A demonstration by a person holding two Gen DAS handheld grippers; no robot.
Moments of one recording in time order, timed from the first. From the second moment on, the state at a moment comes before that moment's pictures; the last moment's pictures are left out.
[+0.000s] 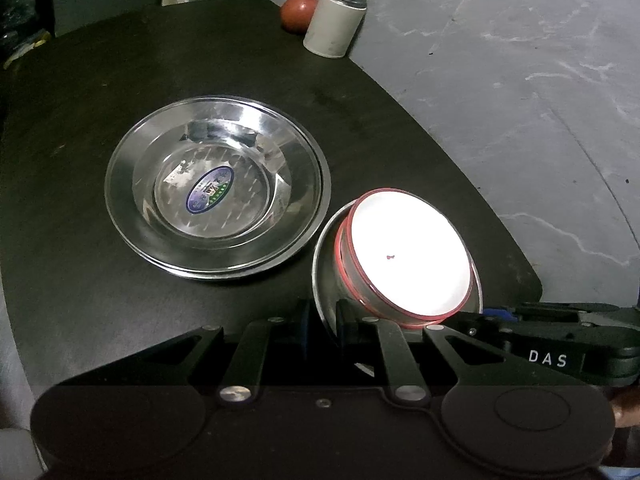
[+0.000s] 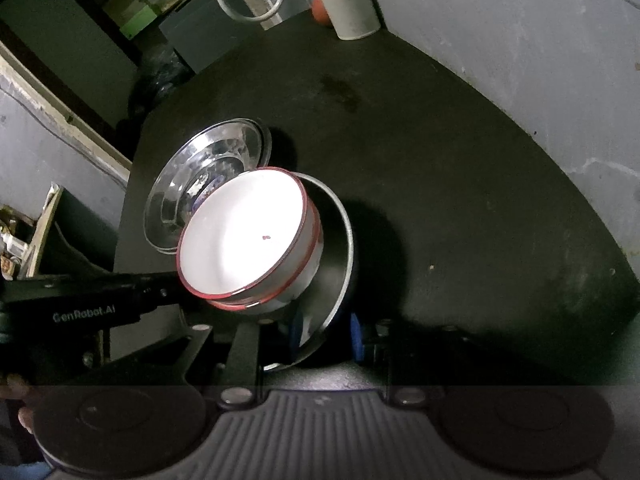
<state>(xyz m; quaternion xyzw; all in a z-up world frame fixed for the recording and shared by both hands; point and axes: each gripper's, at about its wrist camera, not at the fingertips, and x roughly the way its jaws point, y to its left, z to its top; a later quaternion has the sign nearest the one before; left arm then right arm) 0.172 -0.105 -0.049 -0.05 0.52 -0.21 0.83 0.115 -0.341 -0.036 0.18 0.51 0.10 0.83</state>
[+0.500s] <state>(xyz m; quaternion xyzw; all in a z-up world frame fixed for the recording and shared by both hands) 0.178 -0.104 -0.030 -0.05 0.48 -0.23 0.84 0.109 -0.344 -0.013 0.18 0.47 0.09 0.86</state>
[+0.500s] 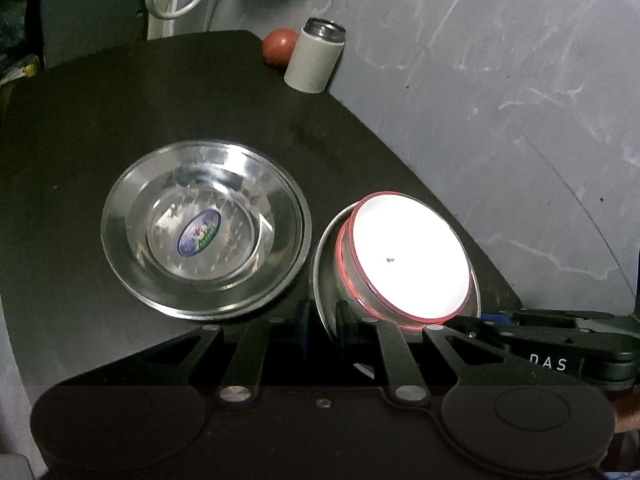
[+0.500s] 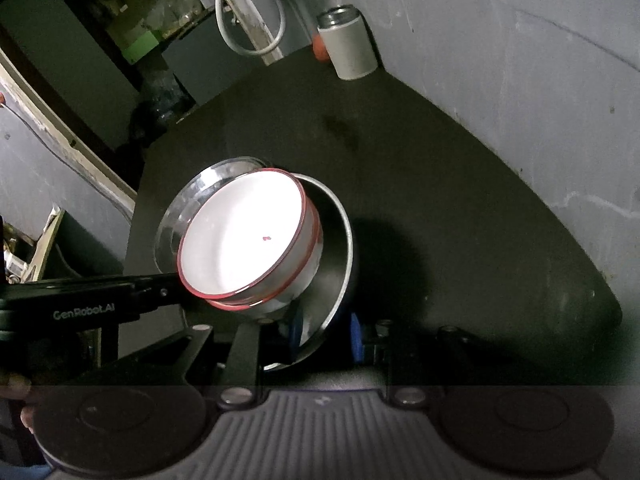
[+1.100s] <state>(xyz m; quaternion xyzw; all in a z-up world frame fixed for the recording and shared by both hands) 0.201 -0.070 -0.014 -0.09 0.46 -0.18 0.87 0.151 -0.314 0.001 0.14 0.46 0.15 0.87</state>
